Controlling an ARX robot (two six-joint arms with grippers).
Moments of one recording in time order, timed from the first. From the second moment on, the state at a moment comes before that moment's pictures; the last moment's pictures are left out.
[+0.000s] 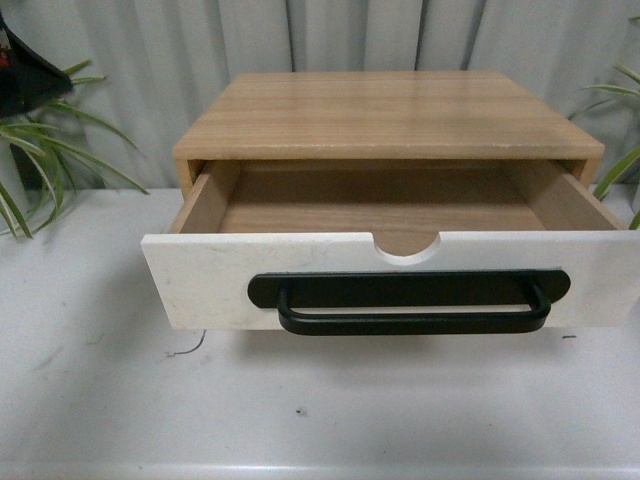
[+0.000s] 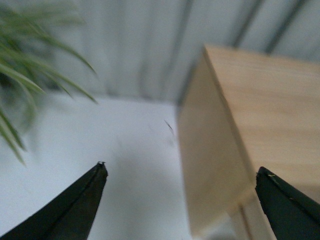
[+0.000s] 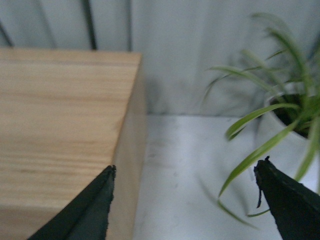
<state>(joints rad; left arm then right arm) 0.01 1.41 0.70 0.48 0.12 -0.12 -0.05 1.51 0.76 0.57 -0.08 -0.06</state>
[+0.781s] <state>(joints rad) 0.00 0.85 0.11 0.72 0.00 -0.01 0.00 0.78 0.11 0.65 0.00 -0.01</state>
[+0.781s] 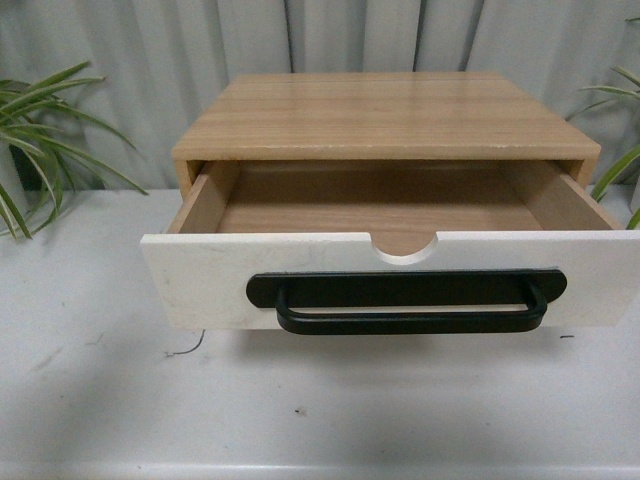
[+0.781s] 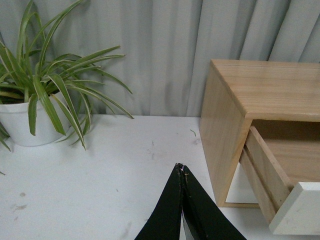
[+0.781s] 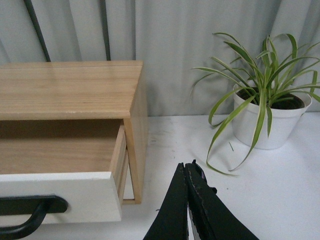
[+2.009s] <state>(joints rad) 0.00 0.26 0.01 0.26 0.00 -0.01 0.00 0.24 0.01 0.24 0.00 -0.01</state>
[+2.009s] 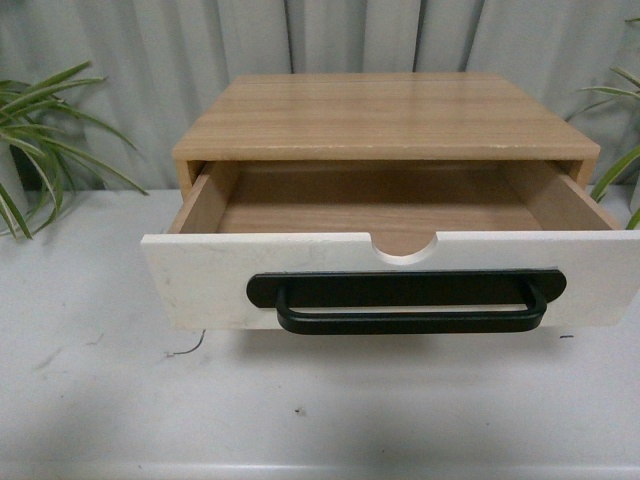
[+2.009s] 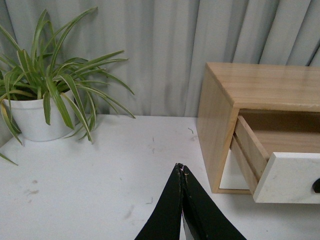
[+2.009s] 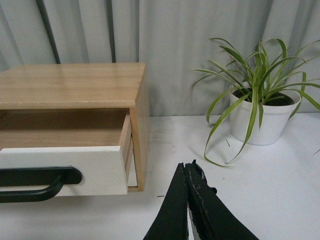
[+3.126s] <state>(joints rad) 0.00 0.01 0.01 0.00 0.00 -0.01 0.00 0.00 0.01 0.00 0.00 -0.01</state>
